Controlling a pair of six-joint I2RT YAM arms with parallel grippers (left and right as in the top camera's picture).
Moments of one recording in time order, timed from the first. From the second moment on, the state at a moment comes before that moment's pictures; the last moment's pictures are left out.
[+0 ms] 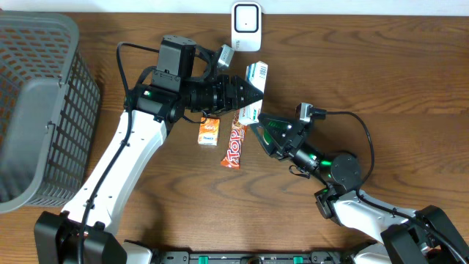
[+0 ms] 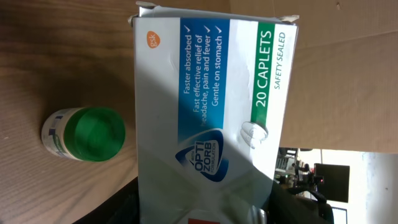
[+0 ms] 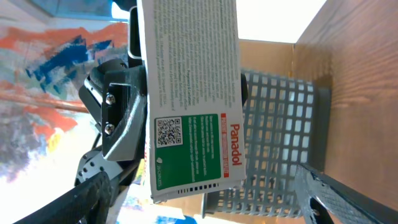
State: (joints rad) left arm -0.32 1.55 1.31 -0.53 0.92 -0.62; right arm 0.48 1.46 0.31 1.41 -0.50 1.64
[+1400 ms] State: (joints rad) left arm -0.35 1.55 1.31 -0.44 0.86 -0.71; right arm 0.37 1.46 0.31 1.34 -0.65 1.73
